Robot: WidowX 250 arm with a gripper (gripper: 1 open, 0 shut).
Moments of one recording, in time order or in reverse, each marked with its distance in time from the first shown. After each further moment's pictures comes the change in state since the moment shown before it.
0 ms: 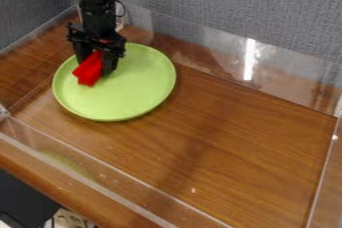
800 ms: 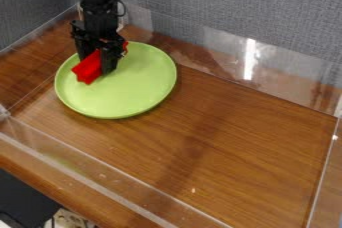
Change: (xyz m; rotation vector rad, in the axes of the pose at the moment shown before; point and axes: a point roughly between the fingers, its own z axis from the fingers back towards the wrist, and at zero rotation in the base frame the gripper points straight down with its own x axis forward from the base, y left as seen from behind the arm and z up) arm 0.005 0.000 -0.003 0.000 -0.007 -0.132
